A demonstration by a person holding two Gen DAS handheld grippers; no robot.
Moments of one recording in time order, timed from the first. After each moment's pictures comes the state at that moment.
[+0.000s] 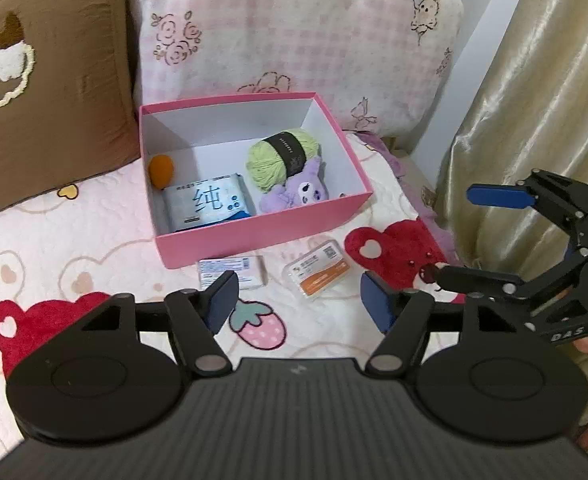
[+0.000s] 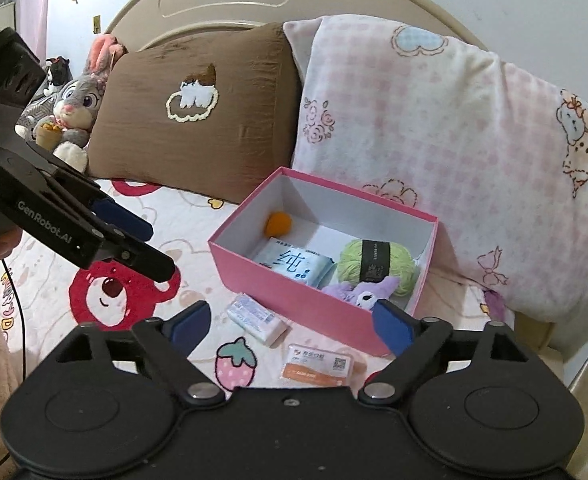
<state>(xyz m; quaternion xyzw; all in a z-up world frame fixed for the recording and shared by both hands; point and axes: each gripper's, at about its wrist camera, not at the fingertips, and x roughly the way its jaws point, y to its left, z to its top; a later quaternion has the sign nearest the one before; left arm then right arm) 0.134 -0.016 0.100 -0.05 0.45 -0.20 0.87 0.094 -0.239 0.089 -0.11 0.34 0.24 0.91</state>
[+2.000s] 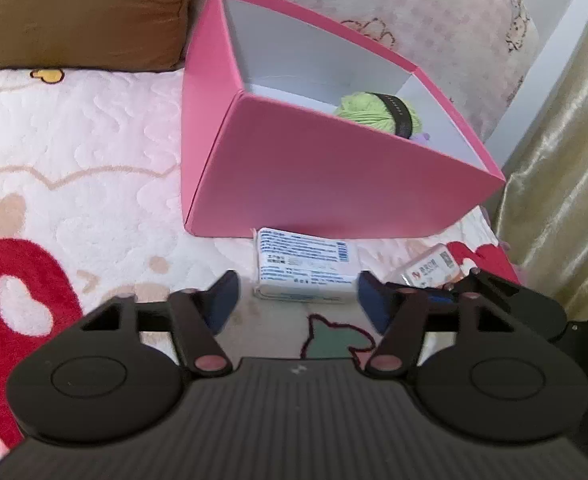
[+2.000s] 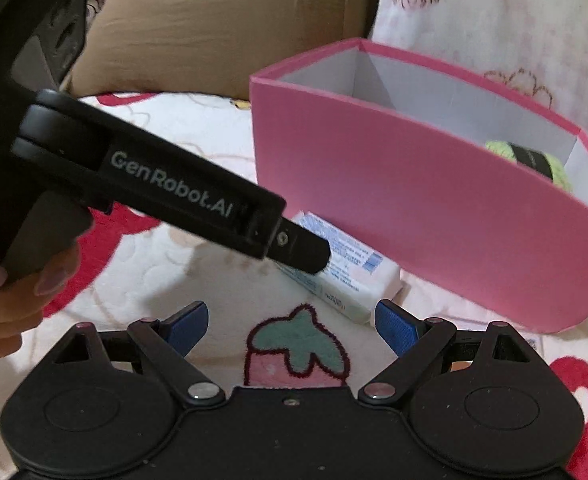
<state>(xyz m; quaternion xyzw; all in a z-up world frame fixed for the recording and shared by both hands) 0.198 0.028 -0.125 -0.17 0.38 -0.20 0.89 0.156 -0.124 -0.136 -0.14 0.35 0.24 0.90</state>
